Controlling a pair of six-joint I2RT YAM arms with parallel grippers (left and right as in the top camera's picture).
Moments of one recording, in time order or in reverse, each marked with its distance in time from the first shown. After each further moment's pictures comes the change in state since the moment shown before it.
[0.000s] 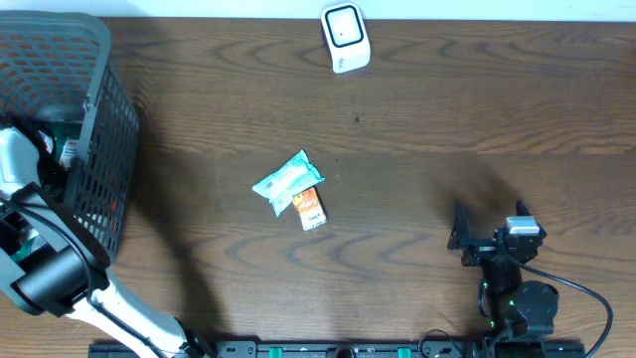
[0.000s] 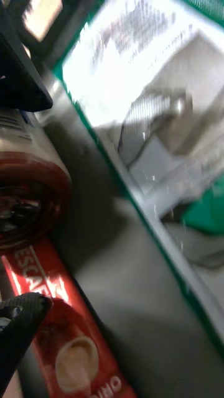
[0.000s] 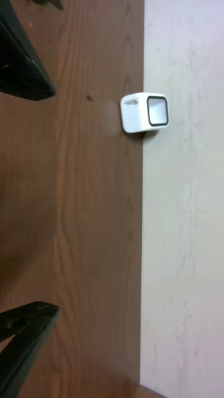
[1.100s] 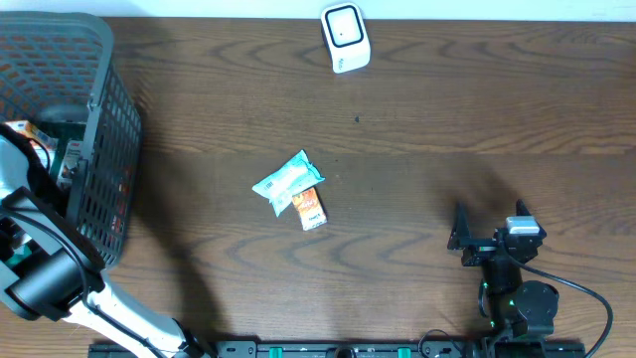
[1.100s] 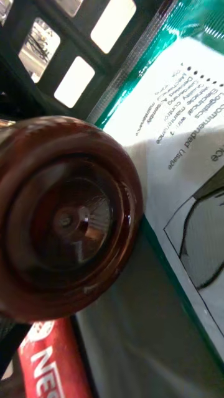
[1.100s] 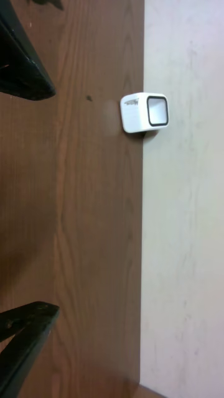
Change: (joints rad) left arm 0.052 0.000 -0.023 -0.120 -0.126 0.095; right arm 0.000 0.000 0.000 0.000 0.000 0.000
